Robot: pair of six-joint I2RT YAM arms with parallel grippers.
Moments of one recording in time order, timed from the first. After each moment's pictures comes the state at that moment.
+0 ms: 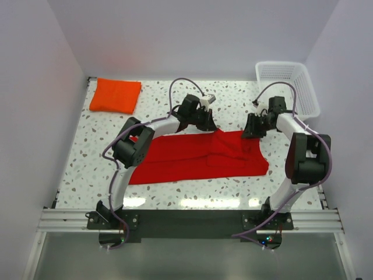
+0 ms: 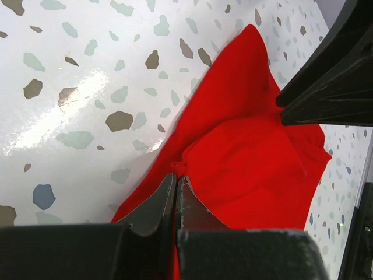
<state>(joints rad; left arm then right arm) -0.63 2.26 1.60 0.08 0.53 -0.38 -0.09 1.74 1.16 -0.58 -0.51 0.00</state>
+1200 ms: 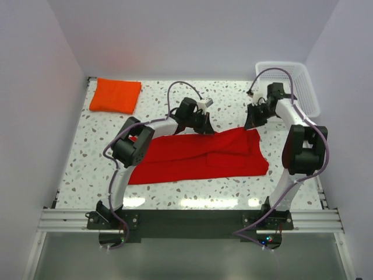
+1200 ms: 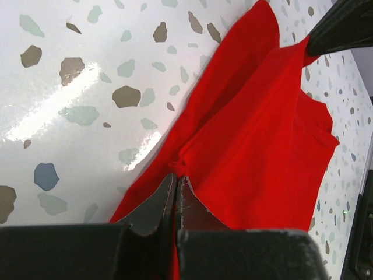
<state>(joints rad) -0.61 2.26 1.54 0.11 0.57 -0.37 -0.07 1.88 1.47 -0.81 -0.50 -0.26</state>
